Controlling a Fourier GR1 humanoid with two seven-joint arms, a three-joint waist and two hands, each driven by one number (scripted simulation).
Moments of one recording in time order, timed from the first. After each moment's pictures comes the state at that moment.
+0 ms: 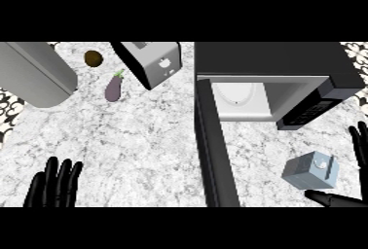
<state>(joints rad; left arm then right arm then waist) 0.50 0.04 -0.53 -2.36 -0.27 0.26 -0.03 0.20 -0.10 -0.26 -1.87 -0.12 0.13 -0.13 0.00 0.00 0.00</state>
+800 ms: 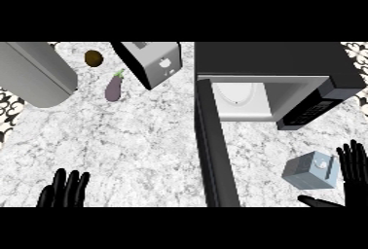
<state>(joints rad) 0.55 0.10 -0.63 -2.37 -0.29 0.35 -0.06 0.18 -0.11 -0.35 -1.40 -0.06 0.19 -0.49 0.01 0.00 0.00</state>
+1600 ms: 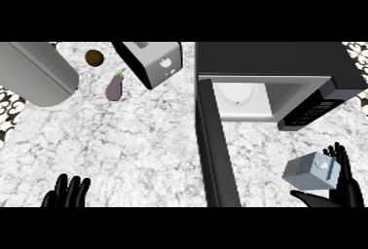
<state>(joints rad) 0.55 0.18 -0.68 -2.38 -0.30 0.43 -0.03 -0.05 -0.21 -0.40 -0.77 -0.02 0.23 -0.87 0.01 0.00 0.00</state>
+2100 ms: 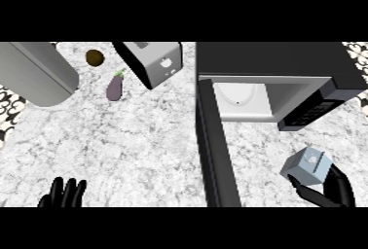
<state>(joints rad) 0.56 0.21 -0.68 -2.38 -0.29 0.46 -0.07 -0.13 -0.25 -0.35 -0.61 0.07 0.16 -1.00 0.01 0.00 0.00</state>
